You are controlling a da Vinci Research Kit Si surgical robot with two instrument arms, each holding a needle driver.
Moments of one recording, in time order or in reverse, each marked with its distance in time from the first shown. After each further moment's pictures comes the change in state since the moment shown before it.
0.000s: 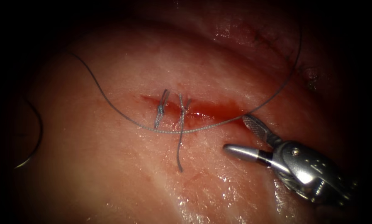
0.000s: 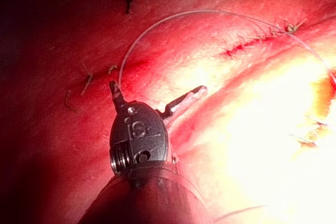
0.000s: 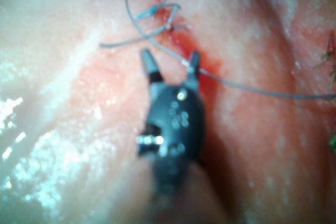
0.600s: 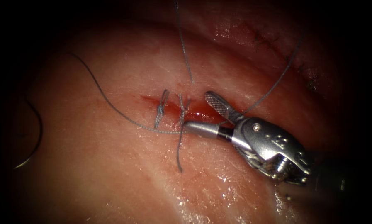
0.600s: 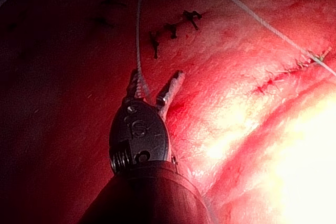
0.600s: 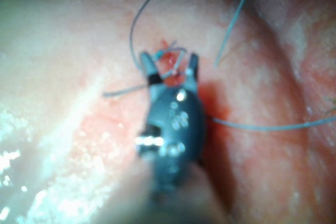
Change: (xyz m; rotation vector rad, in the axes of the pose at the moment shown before) right arm 0.002 0.000 0.005 0.048 0.005 0.019; left arm 0.012 -0.007 0.002 0.055 0.052 0.159
